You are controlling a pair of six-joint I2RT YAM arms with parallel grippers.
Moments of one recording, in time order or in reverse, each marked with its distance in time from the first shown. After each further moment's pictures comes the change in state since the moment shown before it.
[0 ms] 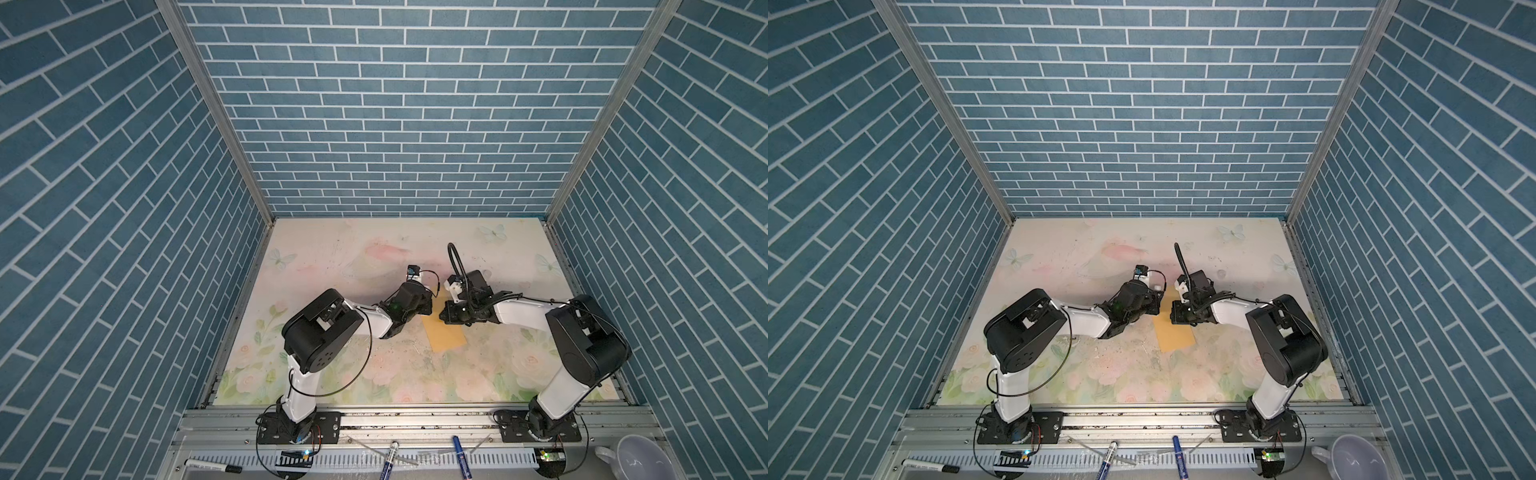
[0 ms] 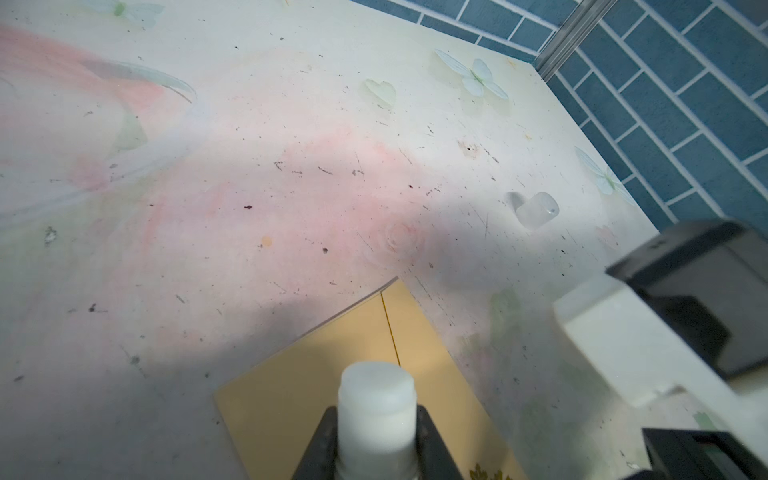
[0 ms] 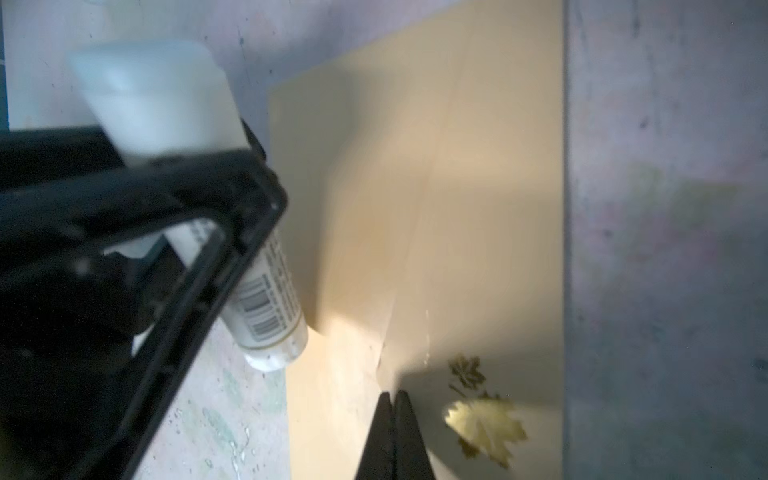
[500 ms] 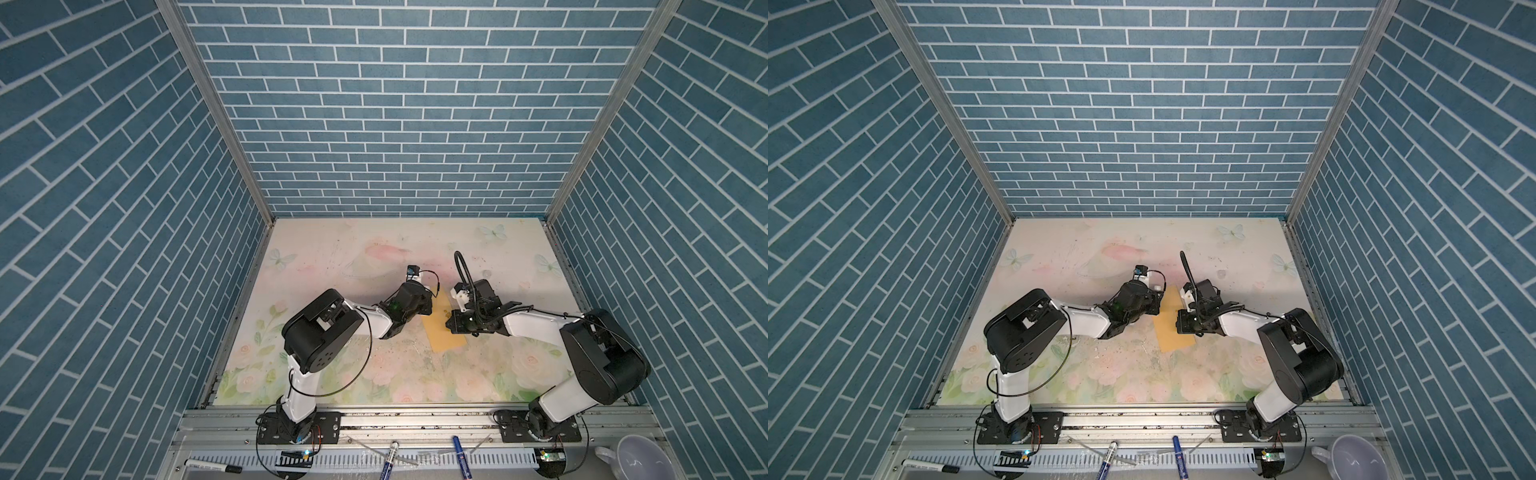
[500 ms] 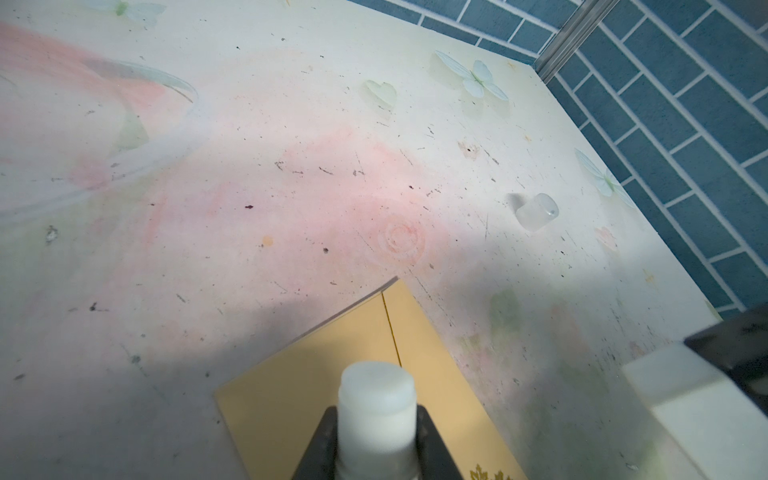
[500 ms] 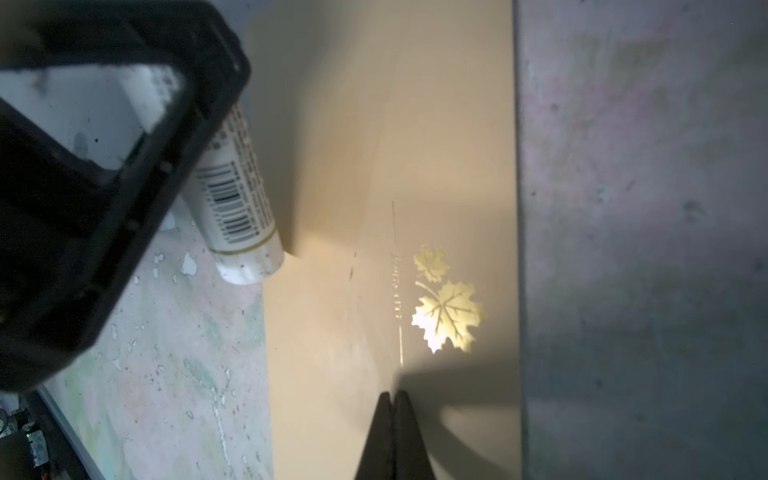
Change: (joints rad) left arm 0.000 0.000 -0.003 0.006 0.000 -0.004; right arm 0.000 -0.104 -0.114 0.016 0.024 0.000
